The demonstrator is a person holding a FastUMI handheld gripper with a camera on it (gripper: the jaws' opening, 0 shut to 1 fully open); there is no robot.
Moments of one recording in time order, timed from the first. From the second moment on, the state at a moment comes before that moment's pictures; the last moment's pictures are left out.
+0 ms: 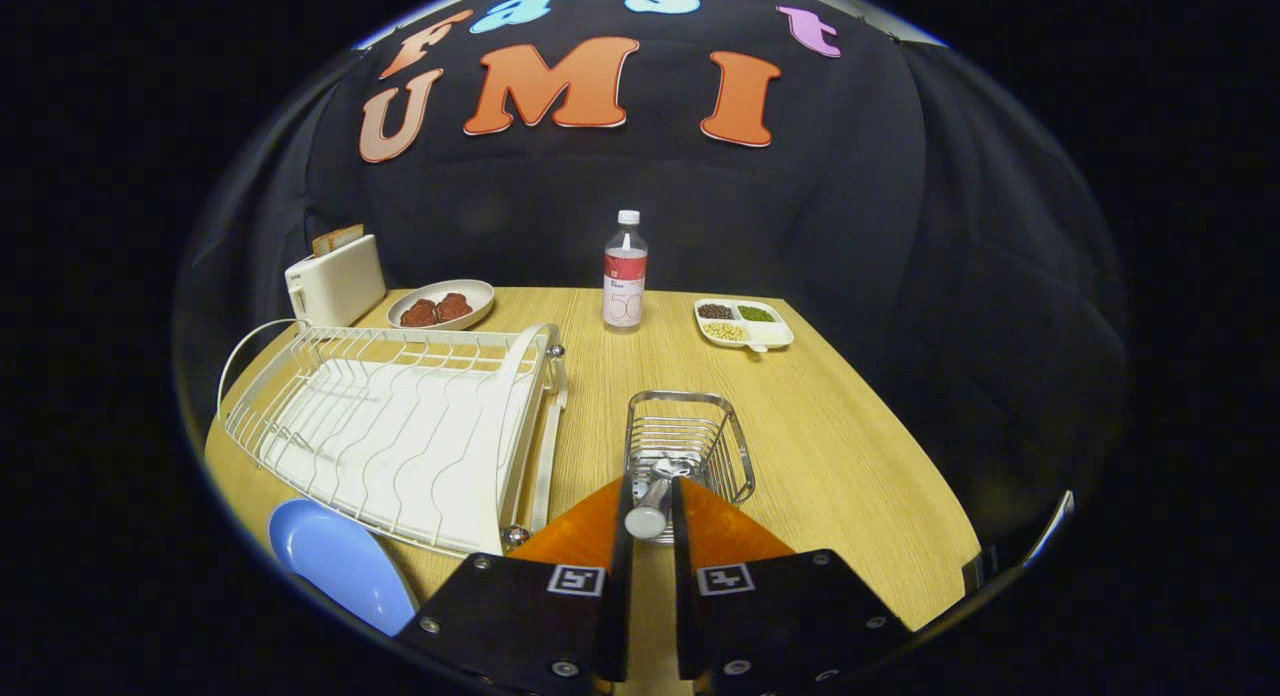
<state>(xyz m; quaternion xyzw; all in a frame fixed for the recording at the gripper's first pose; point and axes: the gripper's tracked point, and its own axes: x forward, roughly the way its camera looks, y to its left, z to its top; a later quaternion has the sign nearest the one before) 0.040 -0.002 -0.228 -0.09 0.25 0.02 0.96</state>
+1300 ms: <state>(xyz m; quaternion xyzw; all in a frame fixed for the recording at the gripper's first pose) -0.040 0.047 -0.074 -0.07 0.14 0.01 0.99</state>
